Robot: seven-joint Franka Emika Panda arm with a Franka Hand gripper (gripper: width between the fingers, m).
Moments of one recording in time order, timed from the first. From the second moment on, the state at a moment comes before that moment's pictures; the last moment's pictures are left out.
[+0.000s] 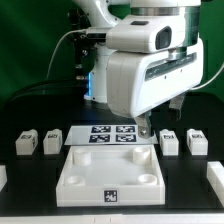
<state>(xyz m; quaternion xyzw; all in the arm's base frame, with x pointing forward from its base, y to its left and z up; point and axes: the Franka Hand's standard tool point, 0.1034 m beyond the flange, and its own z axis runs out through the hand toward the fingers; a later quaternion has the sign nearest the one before) 0.566 0.056 0.114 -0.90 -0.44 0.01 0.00</state>
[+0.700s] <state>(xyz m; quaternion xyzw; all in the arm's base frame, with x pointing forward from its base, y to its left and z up) 0.566 0.056 0.114 -0.90 -0.44 0.01 0.00</state>
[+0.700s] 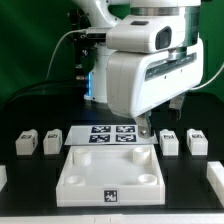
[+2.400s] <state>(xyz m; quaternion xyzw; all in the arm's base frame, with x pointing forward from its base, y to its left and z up) 0.440 -0.008 0.020 -0.70 -0.71 0.02 0.04</state>
